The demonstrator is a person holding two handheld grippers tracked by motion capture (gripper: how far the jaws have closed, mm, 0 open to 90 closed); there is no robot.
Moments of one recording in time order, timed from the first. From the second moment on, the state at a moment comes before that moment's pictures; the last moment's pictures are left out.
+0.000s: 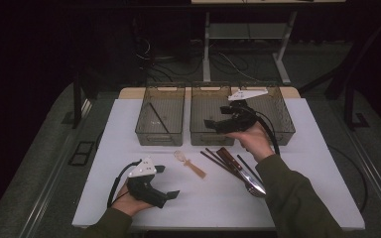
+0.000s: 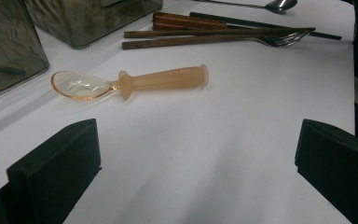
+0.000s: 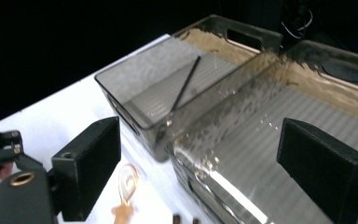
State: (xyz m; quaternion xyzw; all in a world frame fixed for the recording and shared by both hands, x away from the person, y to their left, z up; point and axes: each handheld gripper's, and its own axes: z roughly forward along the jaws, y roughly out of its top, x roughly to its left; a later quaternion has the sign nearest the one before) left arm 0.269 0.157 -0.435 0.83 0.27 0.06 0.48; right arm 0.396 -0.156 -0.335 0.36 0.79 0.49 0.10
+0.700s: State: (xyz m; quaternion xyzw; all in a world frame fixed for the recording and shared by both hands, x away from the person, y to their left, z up) left arm 0.270 0.159 -0.437 0.83 0.28 0.08 0.48; right arm 0.354 -0.213 -0.372 0.36 0.80 0.47 0.11
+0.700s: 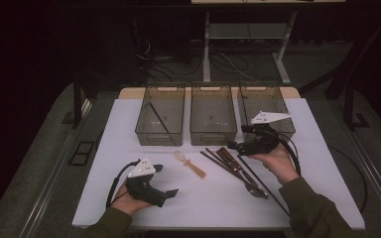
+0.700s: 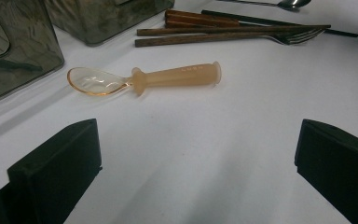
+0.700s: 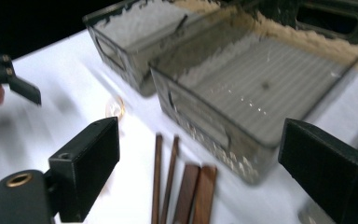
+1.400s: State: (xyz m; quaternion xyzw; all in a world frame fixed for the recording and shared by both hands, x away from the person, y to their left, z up) left arm 0.269 0.156 -0.437 0.83 0.27 0.09 0.47; right arm 0.304 -0.266 -0.407 0.38 0.81 0.44 0.11
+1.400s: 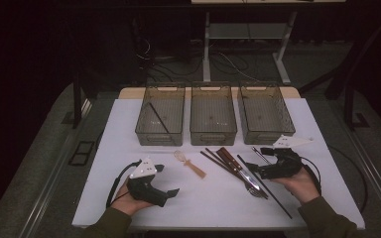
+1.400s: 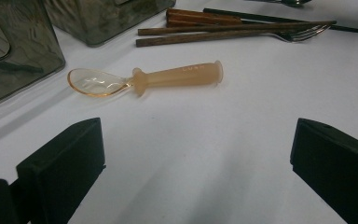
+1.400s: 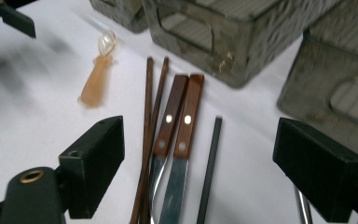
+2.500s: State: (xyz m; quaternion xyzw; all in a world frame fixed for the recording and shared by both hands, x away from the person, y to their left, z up) left arm 0.269 0.154 -0.439 0.84 0.27 0.09 0.46; right arm 0.256 -0.295 -0.437 0.41 0.84 0.34 0.09
